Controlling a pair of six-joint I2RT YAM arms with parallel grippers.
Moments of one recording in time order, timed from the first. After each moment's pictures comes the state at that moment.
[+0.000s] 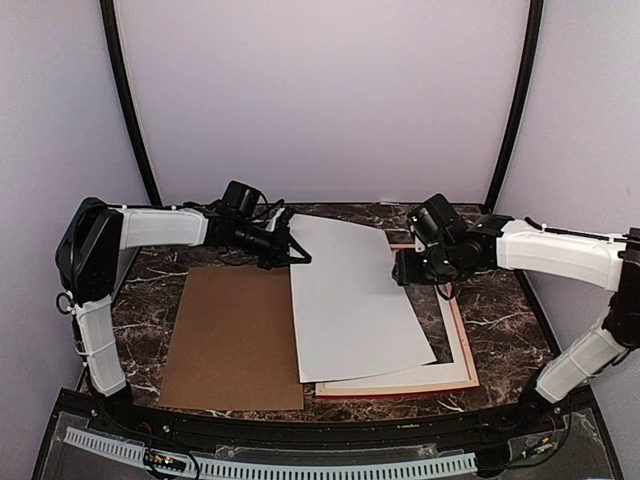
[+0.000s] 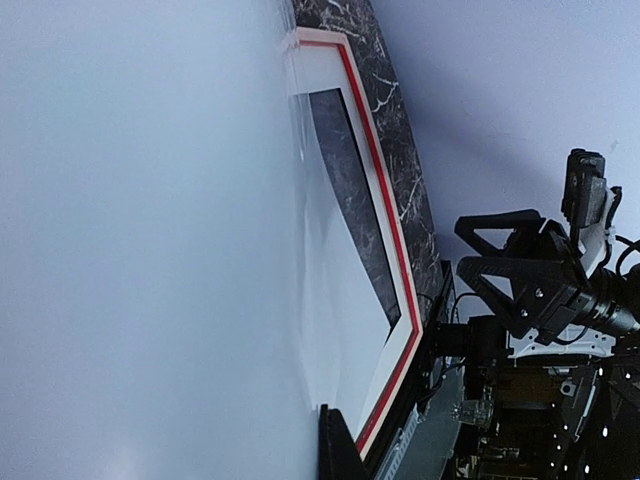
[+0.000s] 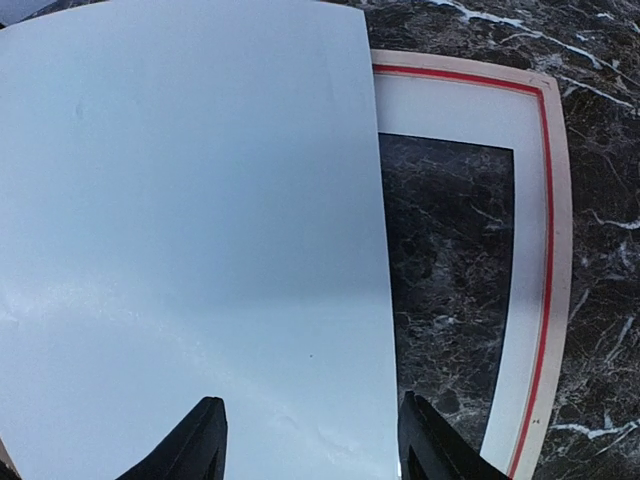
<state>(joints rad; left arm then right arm) -0.53 1.93 1.36 -0.19 0.79 -0.62 0.74 1.47 1.09 -0.58 0.19 0.56</state>
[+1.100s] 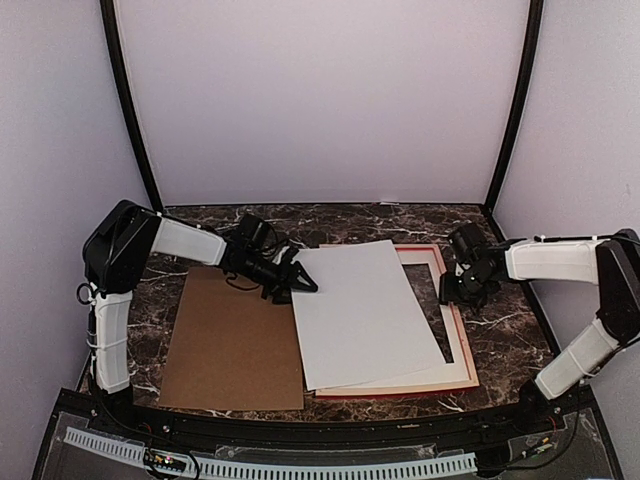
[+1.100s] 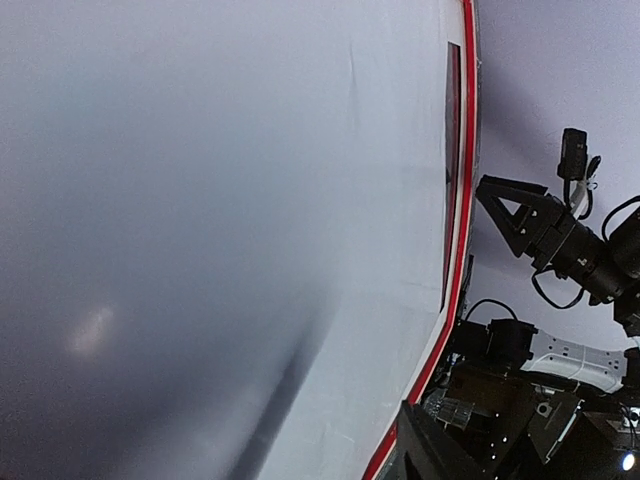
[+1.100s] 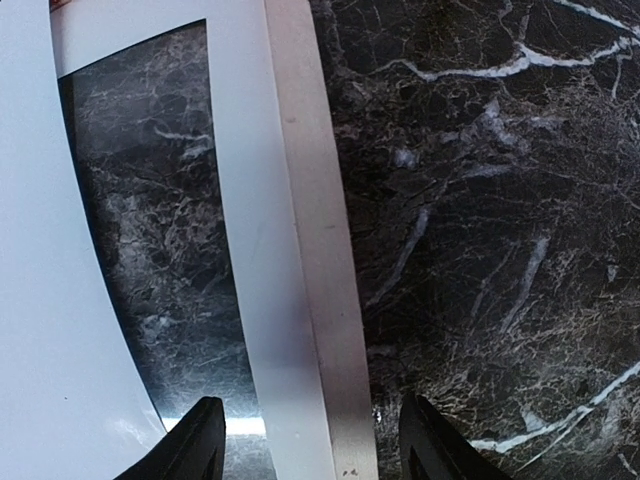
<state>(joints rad) -0.54 2.12 1.34 -0.17 0.83 -0.71 0.41 1.49 0.82 -0.49 0.17 0.52</state>
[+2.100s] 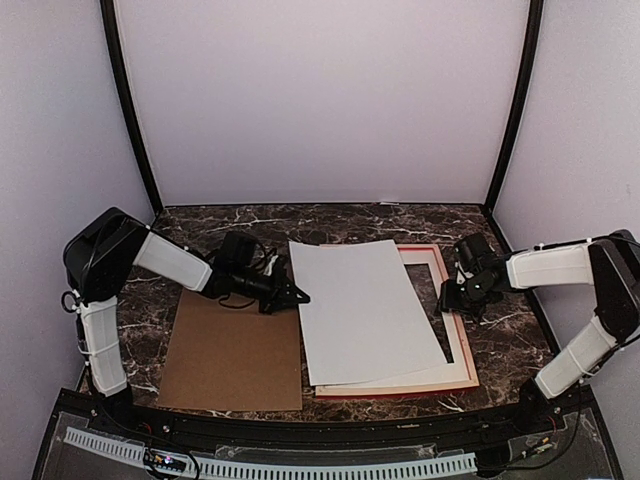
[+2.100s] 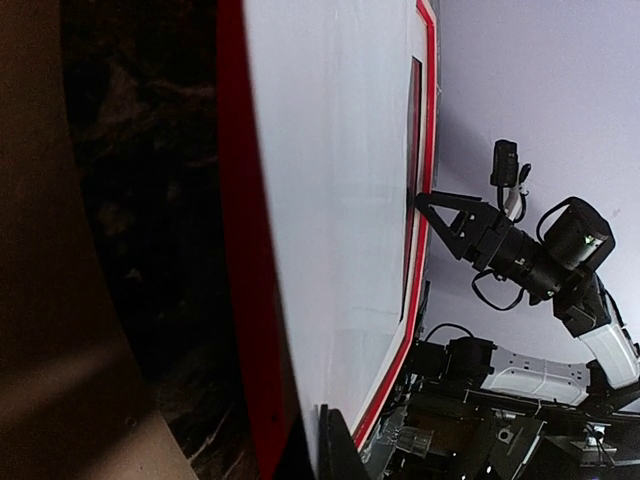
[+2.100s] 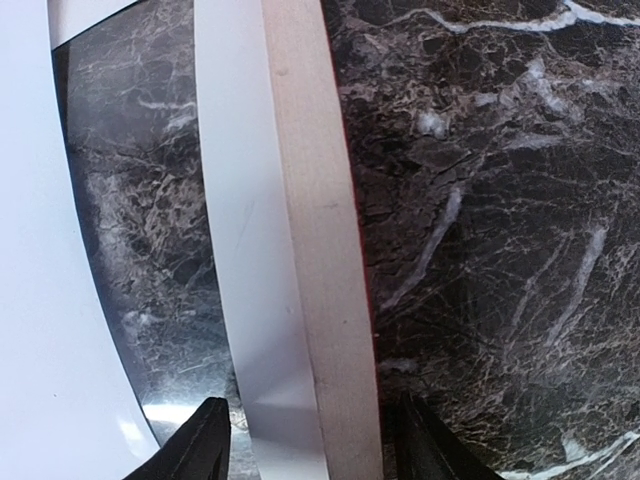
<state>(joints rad) -0.58 1.98 0.98 0.31 0.79 -1.02 0.36 1.51 0.72 -0.34 0.05 0.50</state>
